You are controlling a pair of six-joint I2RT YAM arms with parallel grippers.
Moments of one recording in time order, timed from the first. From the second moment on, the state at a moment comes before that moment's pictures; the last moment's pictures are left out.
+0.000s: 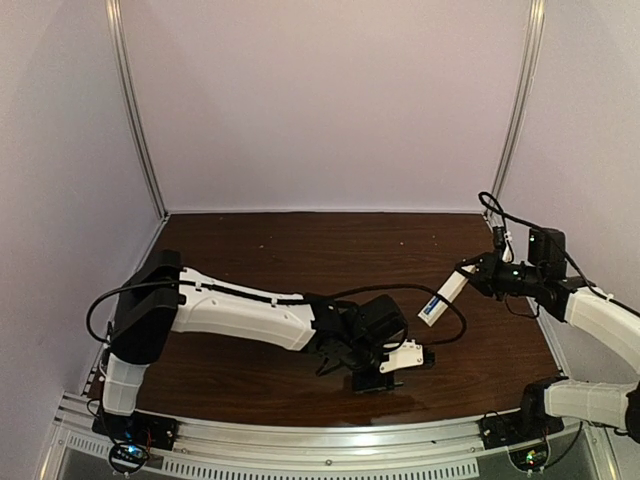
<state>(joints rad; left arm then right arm) -1.31 2.14 1.58 -0.43 0.14 0.32 0.09 0.98 0.56 -0.08 -0.63 0.74</state>
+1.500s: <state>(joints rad) -1.24 1.80 1.48 -0.50 0.18 -0.19 0.43 0.91 0.29 0.37 -0.47 1.04</state>
